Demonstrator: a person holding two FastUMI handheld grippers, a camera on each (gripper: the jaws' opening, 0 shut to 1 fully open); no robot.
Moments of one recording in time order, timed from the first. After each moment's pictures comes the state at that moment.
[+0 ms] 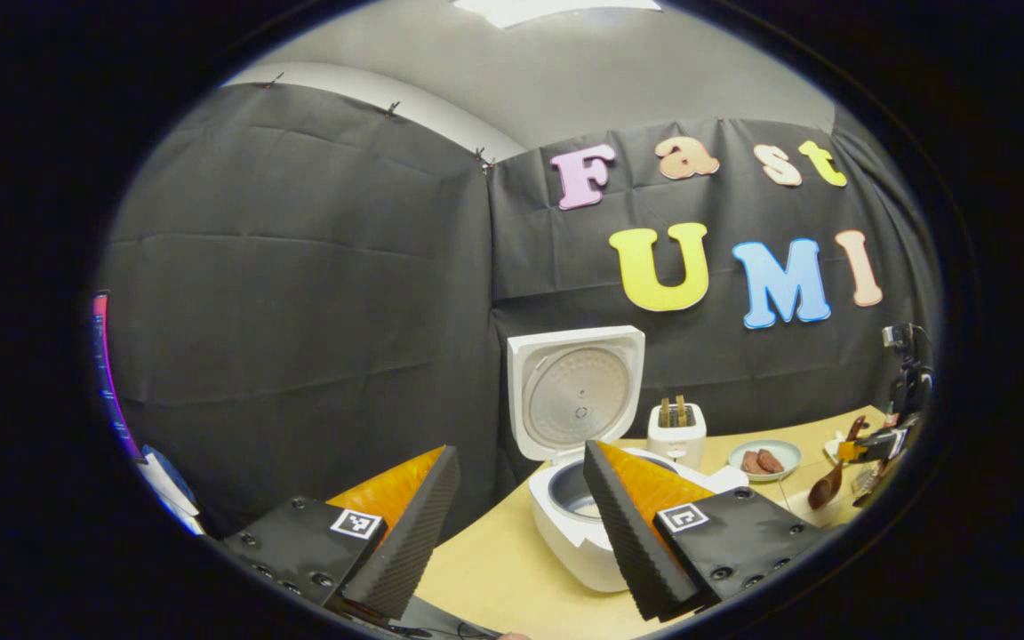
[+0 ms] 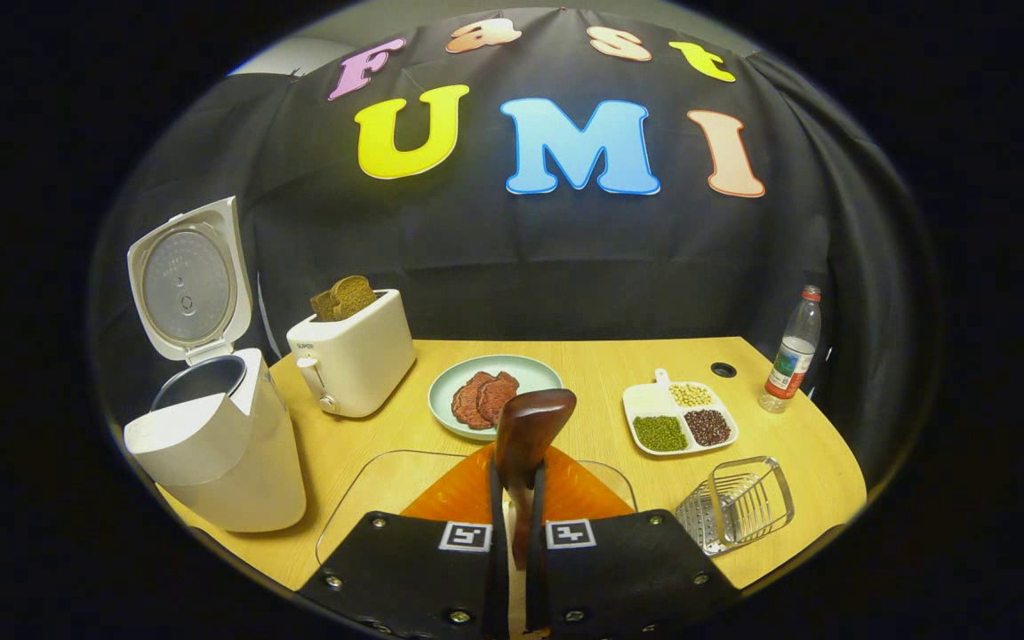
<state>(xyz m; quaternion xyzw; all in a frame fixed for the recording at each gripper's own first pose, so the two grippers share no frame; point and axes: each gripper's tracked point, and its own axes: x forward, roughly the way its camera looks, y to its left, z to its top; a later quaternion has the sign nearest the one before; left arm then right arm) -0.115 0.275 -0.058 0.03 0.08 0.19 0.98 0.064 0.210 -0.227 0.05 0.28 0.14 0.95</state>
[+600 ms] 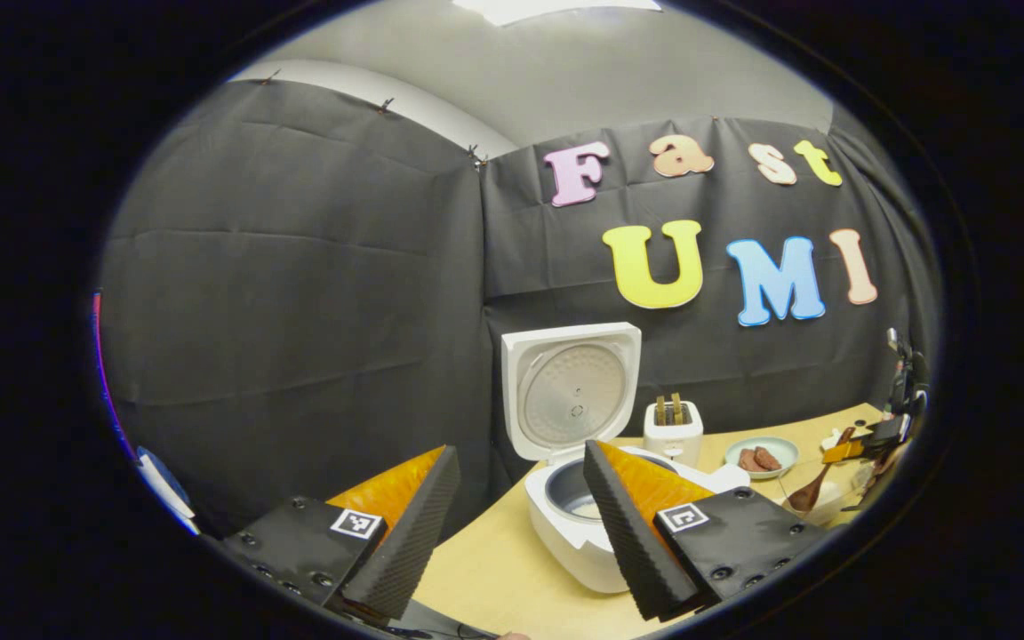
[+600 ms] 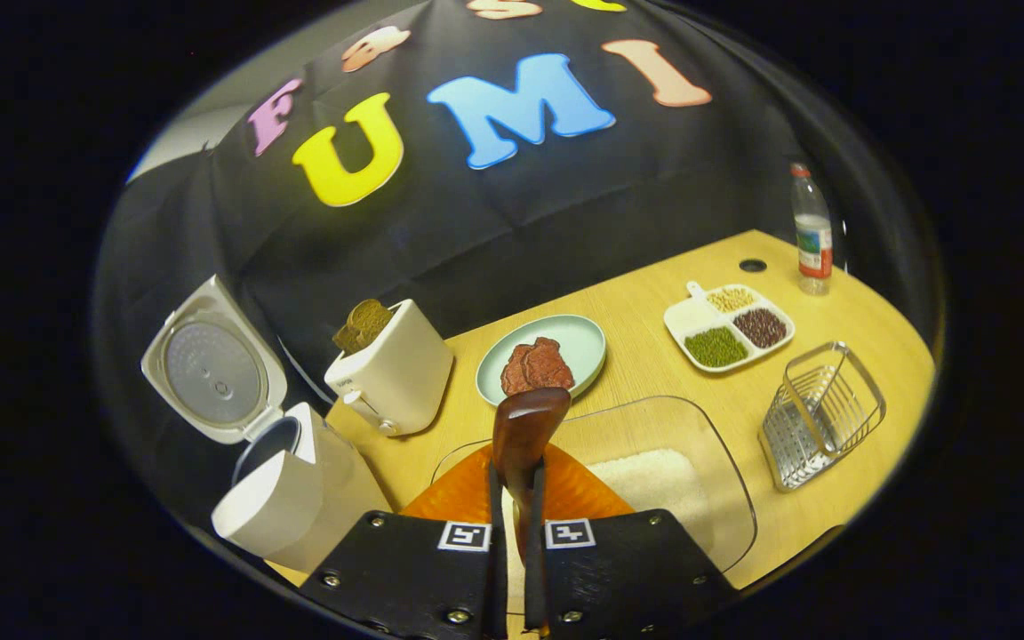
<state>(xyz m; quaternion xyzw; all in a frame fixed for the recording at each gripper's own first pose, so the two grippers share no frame) -0.104 0.275 -0.063 0.03 0.08 0.17 0.98 0.047 0.234 -0.240 0.29 0.35 0.12 0.88</state>
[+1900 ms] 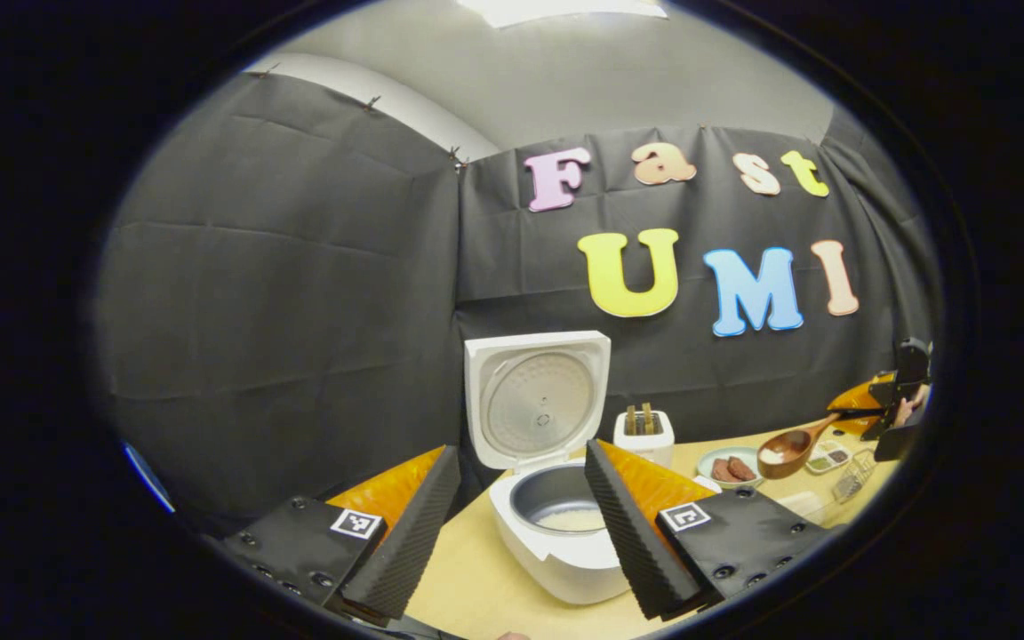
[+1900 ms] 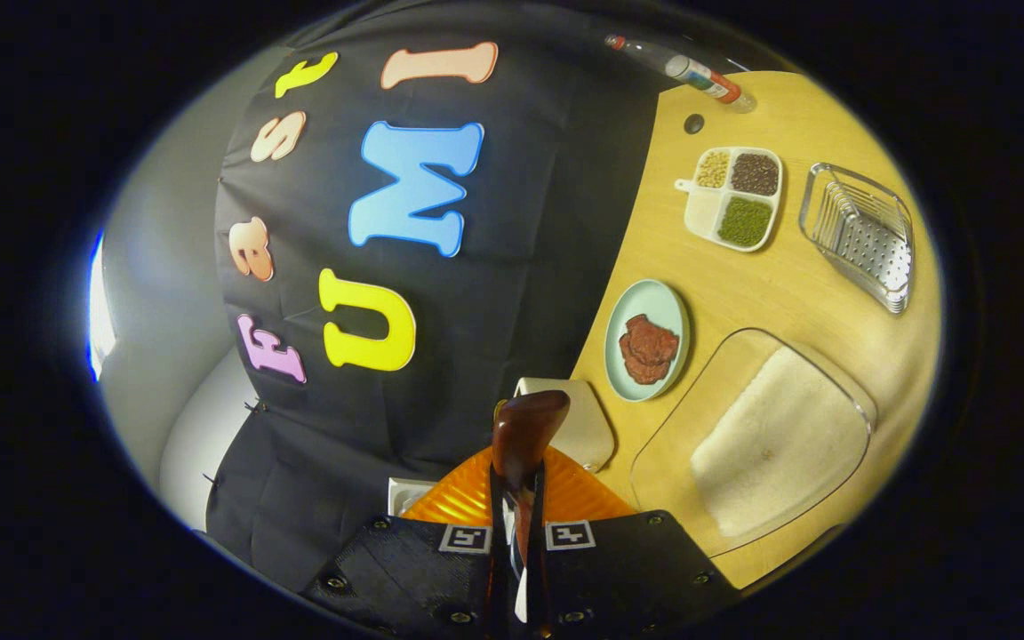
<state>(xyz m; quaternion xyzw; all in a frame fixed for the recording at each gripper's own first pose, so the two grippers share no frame) -0.088 0.260 -0.064 0.01 0.07 0.14 0.99 0.064 0.239 -0.118 0.63 0.30 0.17 0.69</state>
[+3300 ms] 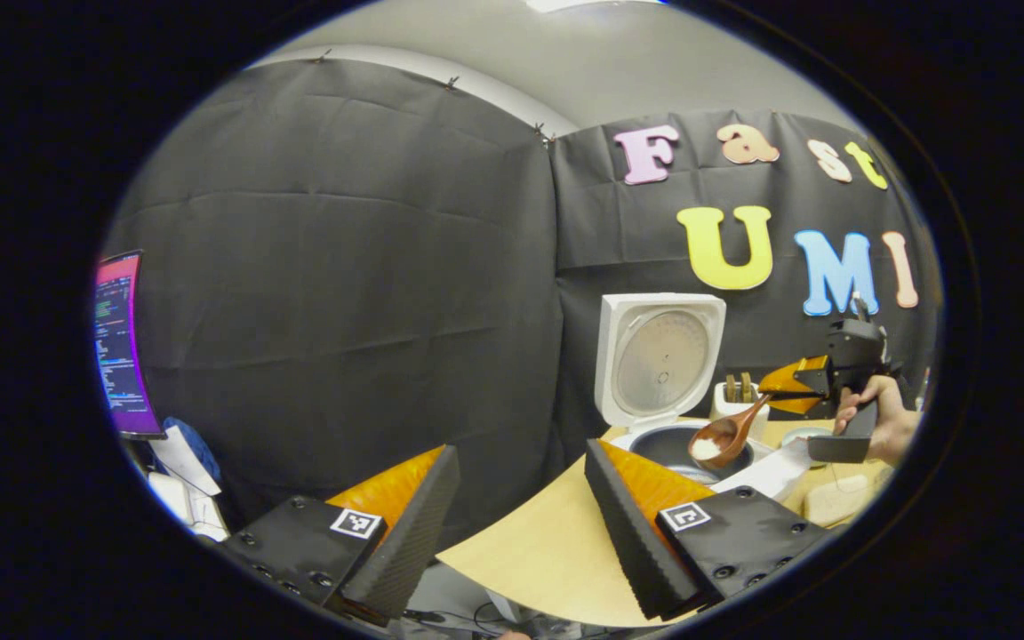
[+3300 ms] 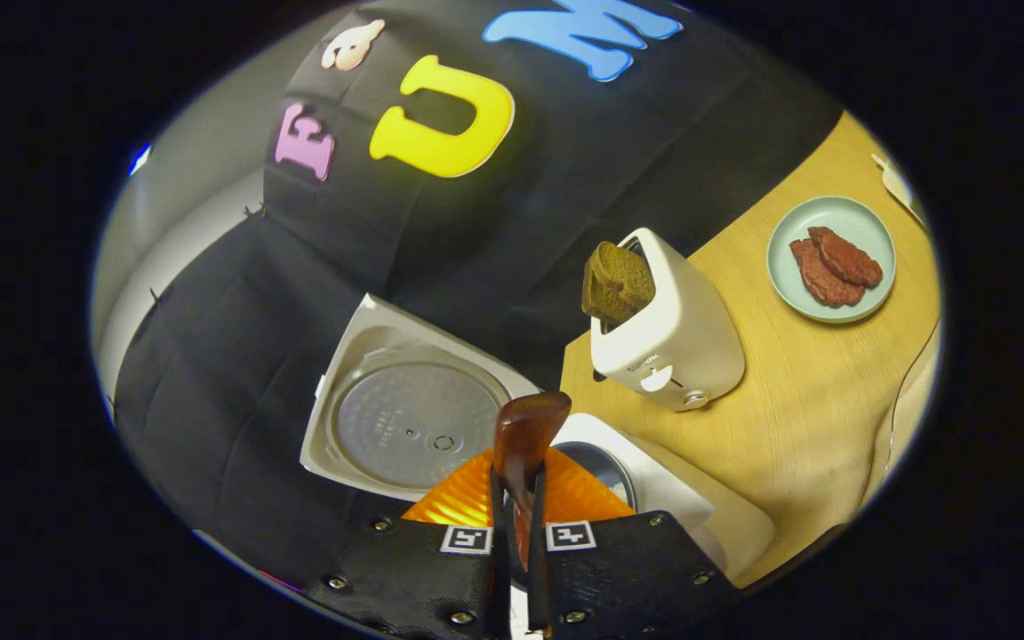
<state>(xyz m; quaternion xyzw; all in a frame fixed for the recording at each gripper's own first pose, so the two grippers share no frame) -0.175 0.361 -0.101 0.00 0.12 0.27 0.95 0.055 0.525 -0.116 0.40 0.36 0.35 0.77</state>
